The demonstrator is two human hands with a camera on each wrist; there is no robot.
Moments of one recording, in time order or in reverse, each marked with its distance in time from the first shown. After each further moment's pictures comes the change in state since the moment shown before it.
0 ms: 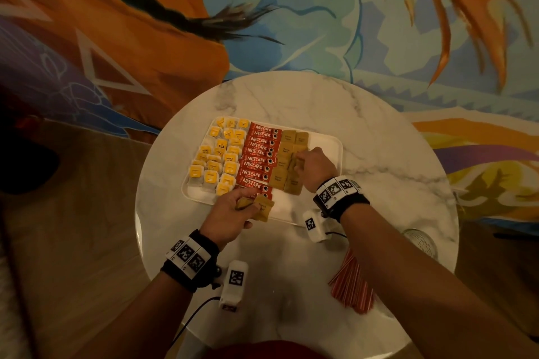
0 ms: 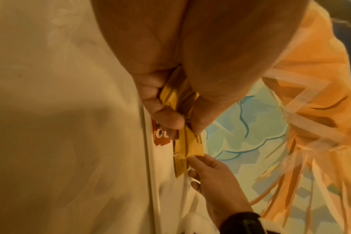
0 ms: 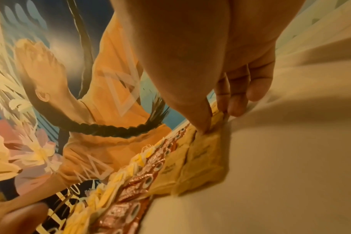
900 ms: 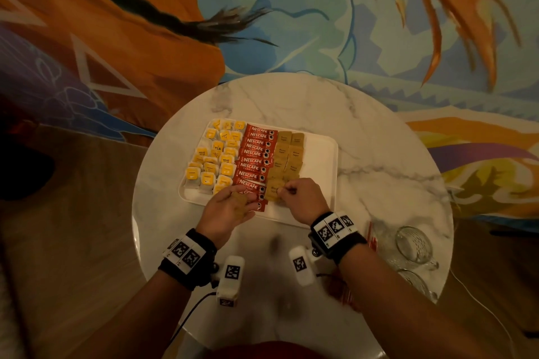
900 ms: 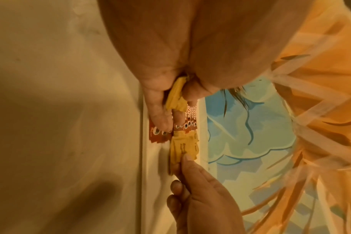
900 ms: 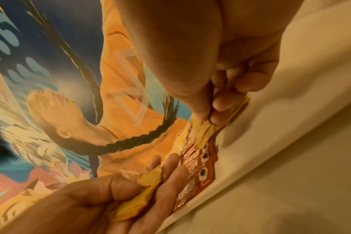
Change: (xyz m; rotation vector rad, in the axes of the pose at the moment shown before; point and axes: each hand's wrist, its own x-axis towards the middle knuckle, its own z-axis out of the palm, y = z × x) left_hand 0.010 0.001 -0.001 -0.417 0.109 -0.141; right_hand -0.069 -0.018 0.023 0.439 -0.014 0.011
